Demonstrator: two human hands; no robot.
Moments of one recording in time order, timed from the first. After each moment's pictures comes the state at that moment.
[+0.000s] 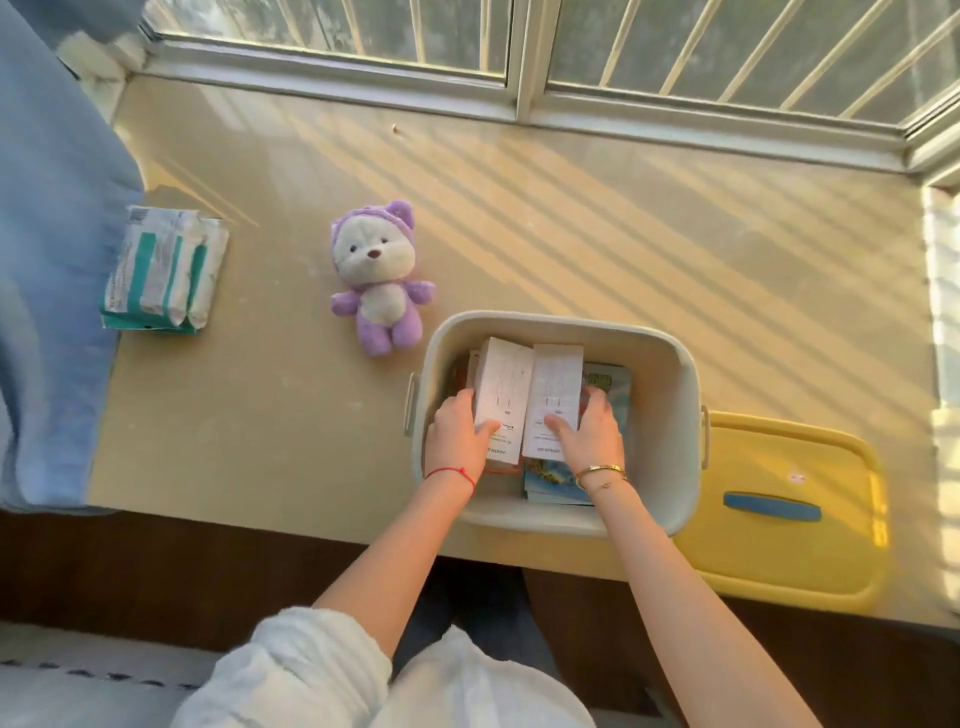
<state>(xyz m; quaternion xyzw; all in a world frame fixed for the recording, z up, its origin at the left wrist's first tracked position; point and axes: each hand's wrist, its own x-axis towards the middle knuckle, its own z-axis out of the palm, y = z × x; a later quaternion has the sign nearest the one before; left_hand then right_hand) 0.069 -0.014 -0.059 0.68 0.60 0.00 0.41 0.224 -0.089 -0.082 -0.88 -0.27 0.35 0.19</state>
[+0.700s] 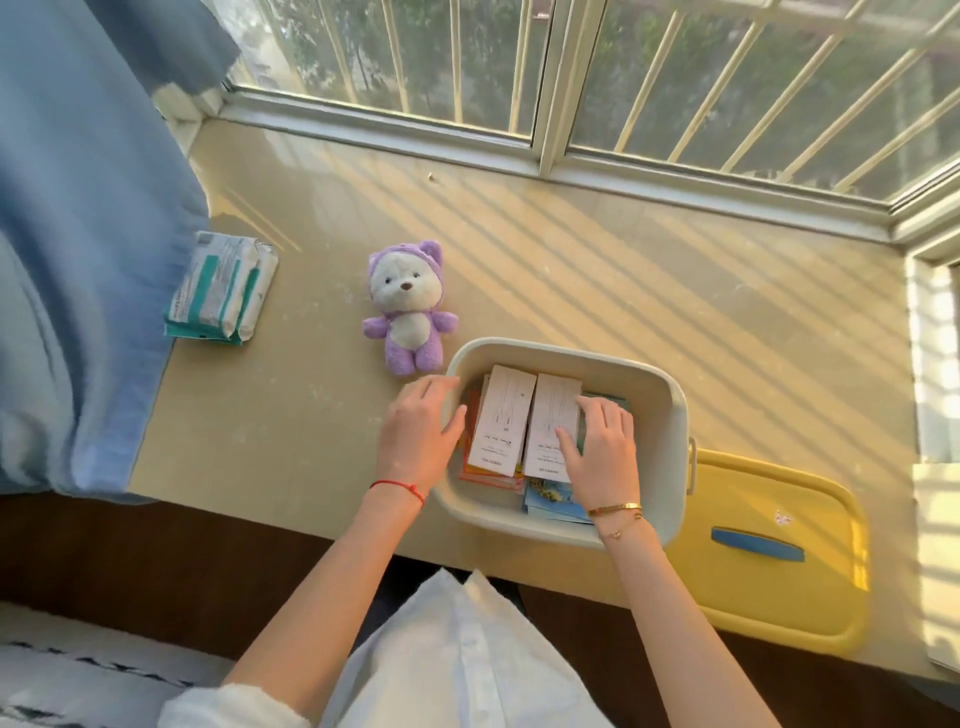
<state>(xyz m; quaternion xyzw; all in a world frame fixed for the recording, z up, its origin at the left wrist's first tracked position) 0.023 0.014 0.030 0.78 0.55 0.13 0.28 0.217 -0.091 -0.002 -0.84 -0.50 0.14 0.18</state>
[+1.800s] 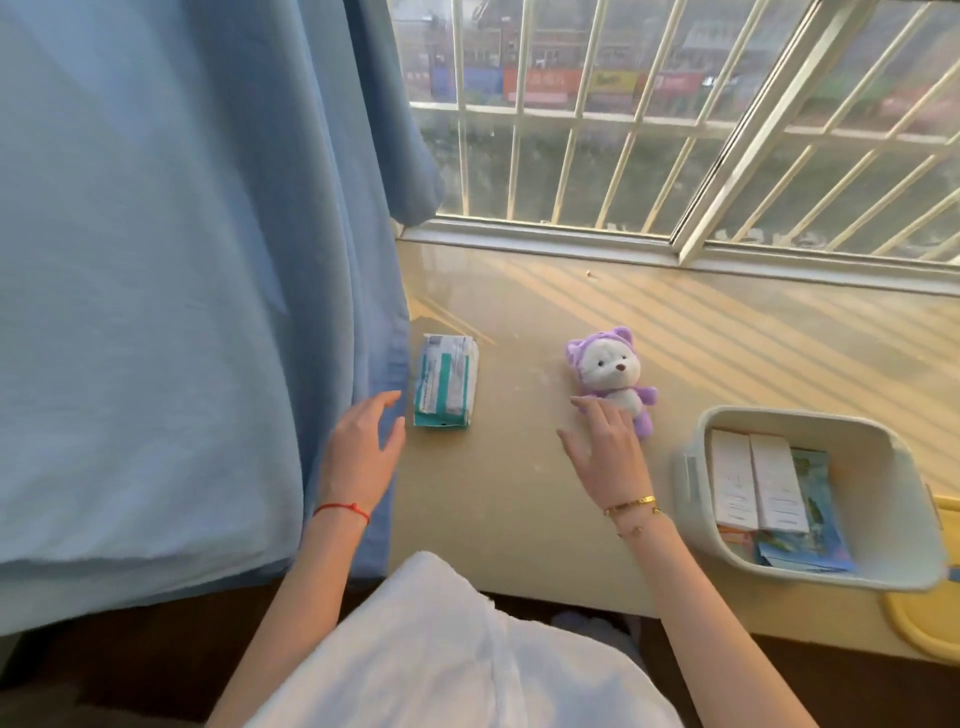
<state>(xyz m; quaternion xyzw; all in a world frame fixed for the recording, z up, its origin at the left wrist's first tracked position) -0.380 0.238 0.121 0.77 0.55 0.20 0.24 -0.115 0.114 0.087 -0.81 -0.52 0.13 0.26</state>
